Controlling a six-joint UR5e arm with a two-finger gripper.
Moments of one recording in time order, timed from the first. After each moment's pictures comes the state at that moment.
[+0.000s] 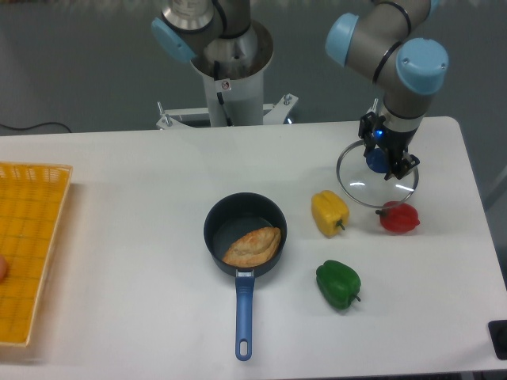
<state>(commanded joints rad) 2.90 -1.82 -1.79 -1.10 1.57 1.84</state>
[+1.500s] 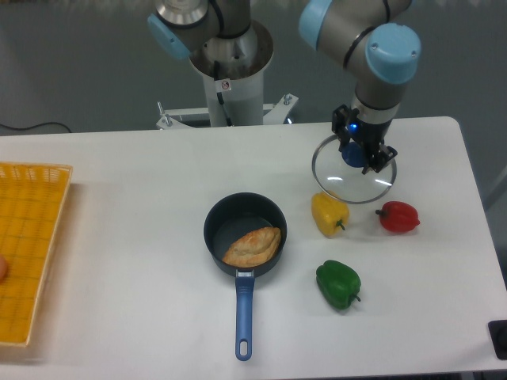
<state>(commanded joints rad) 2.78 -1.70 -1.80 -1.23 1.57 1.53</state>
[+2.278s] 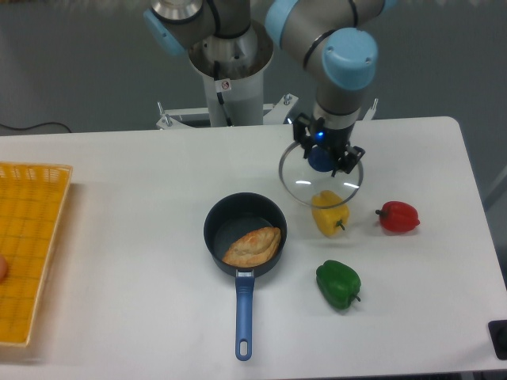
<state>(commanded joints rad) 2.64 -1.69 -1.83 -1.22 1.55 1.18</state>
